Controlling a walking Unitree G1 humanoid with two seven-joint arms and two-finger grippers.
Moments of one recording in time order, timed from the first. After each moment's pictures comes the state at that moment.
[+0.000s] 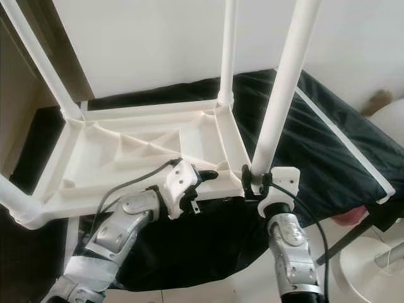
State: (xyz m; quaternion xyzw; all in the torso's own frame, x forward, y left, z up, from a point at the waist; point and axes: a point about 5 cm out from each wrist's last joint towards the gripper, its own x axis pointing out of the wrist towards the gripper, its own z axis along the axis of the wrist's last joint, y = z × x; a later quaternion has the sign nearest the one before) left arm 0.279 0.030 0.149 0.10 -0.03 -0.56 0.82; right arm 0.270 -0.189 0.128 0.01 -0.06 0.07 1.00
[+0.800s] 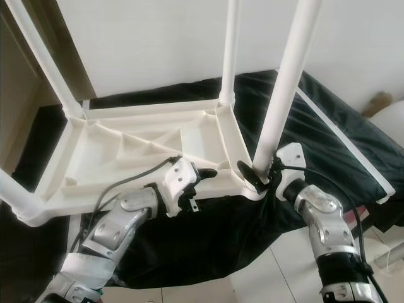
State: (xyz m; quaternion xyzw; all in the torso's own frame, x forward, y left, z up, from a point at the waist) left arm 0.281 0.030 0.153 0.10 -0.03 -0.57 0.82; right arm 0.308 -0.208 0.149 -0.09 -0.02 0.29 0.95
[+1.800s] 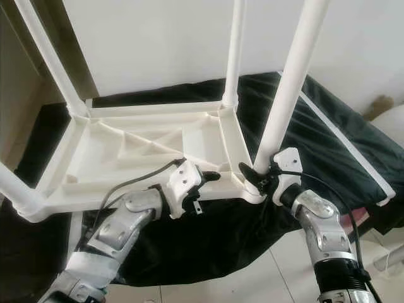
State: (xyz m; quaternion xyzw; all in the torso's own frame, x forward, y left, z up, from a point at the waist) left arm 0.282 0.021 0.149 0.10 -0.03 -0.57 0.81; right arm 0.297 -0.202 0.139 -0.05 -0.01 0.25 0.97
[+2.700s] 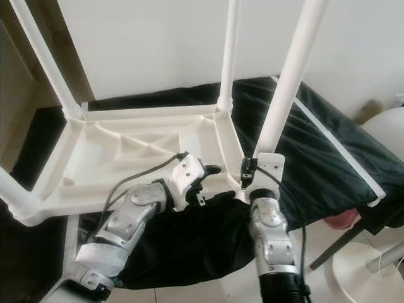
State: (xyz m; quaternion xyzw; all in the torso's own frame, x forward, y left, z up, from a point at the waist) left arm 0.304 0.022 0.142 0.10 0.00 -0.55 0.83; right arm 0.293 -0.152 0.127 0.05 0.01 -0.09 0.99
